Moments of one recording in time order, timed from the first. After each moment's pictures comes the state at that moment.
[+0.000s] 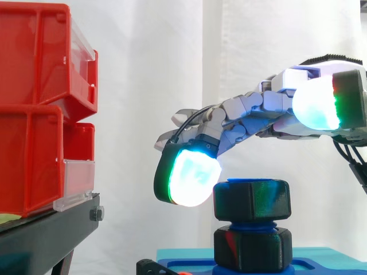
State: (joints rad) arm 0.00 -2.28 -1.12 -2.82 -2.00 -1.45
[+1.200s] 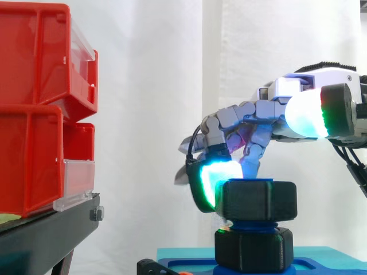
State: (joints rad) arm -0.03 -2.28 -1.12 -2.82 -2.01 -1.45
